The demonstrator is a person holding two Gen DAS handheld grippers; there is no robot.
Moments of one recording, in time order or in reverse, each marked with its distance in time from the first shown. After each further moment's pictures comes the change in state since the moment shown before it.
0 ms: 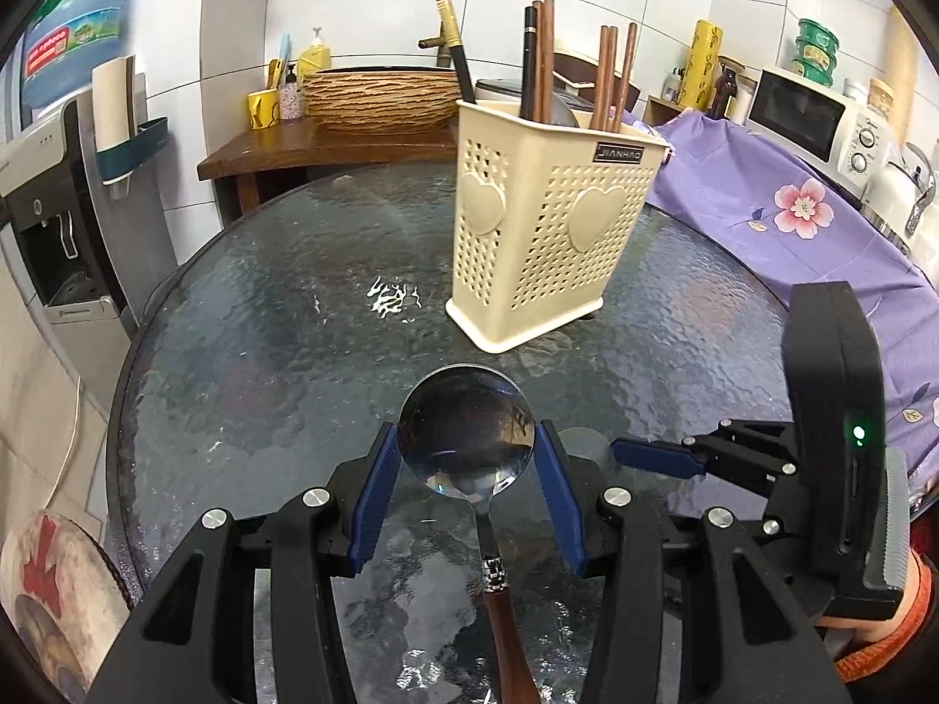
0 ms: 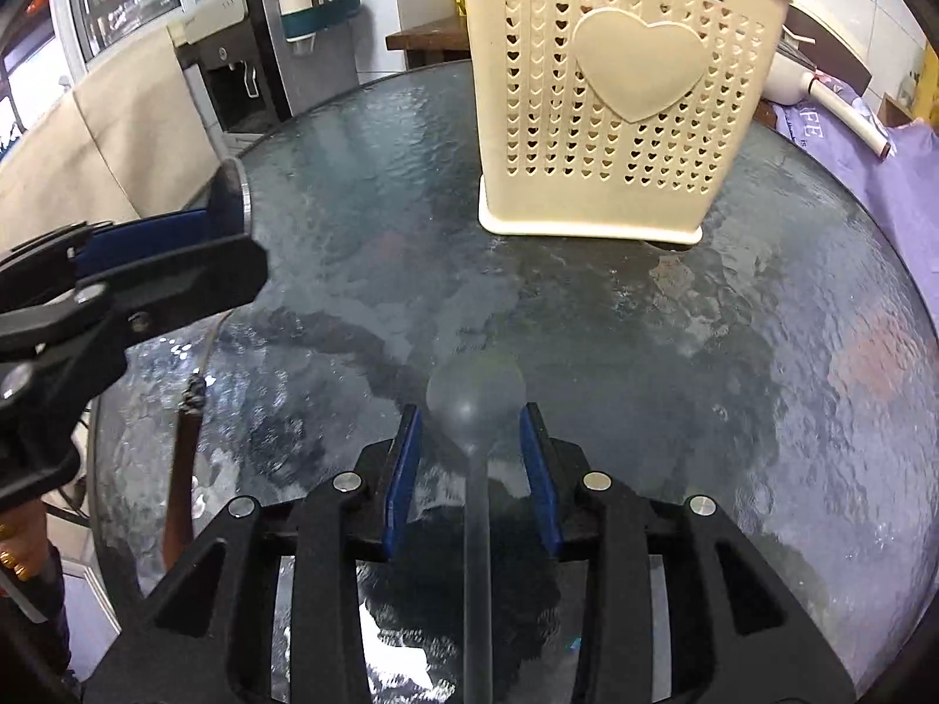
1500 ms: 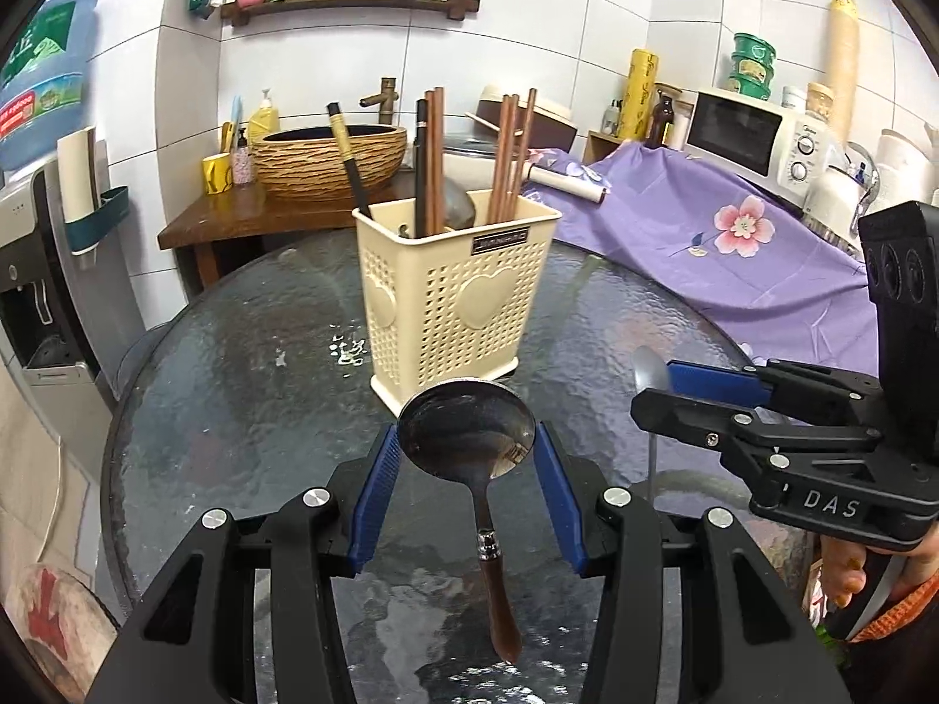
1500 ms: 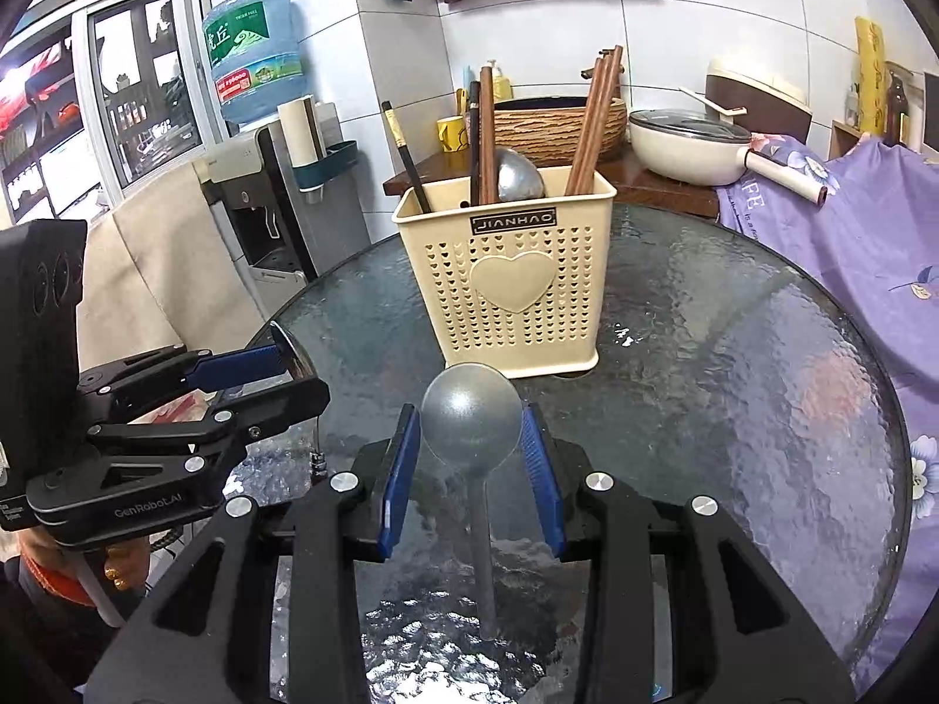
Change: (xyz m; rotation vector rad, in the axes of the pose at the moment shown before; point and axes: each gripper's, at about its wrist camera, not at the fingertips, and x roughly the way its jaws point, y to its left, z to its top) left arm -0.040 -0.046 0.019 0.084 -0.113 -0.089; right arm -0.130 -0.051 0.004 0.099 -0.304 0.071
